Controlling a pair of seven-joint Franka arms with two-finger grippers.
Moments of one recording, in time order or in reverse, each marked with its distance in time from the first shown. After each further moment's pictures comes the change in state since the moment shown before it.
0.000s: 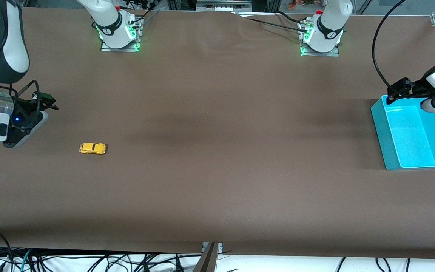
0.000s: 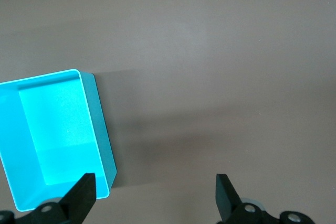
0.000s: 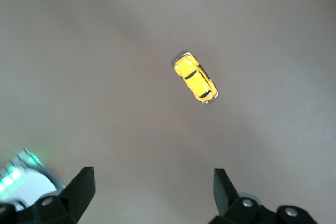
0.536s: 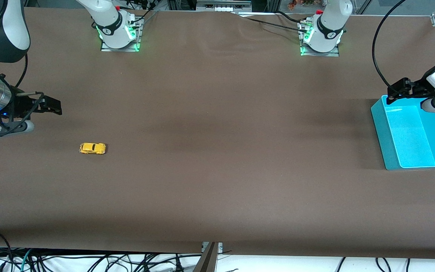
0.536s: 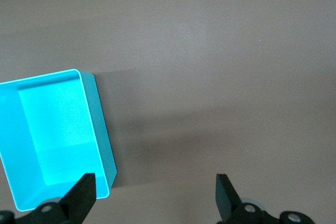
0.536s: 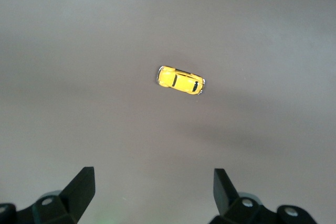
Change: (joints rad) left arm 0.000 0.000 0.000 0.000 0.000 0.000 0.000; right arm 0.050 -0.093 0.014 0.022 0.000 -0.020 0.719
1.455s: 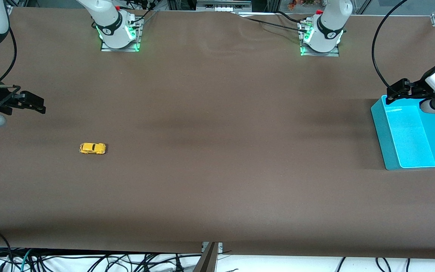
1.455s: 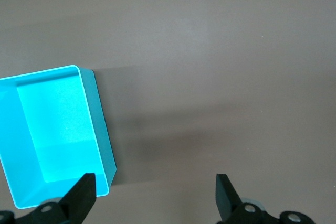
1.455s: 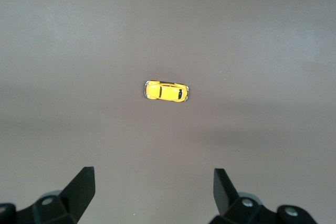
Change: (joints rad) left arm 0.000 0.000 0.004 -0.013 0.000 0.000 0.000; right arm -0.025 -0.056 -0.010 0.006 0.001 0.035 0.206
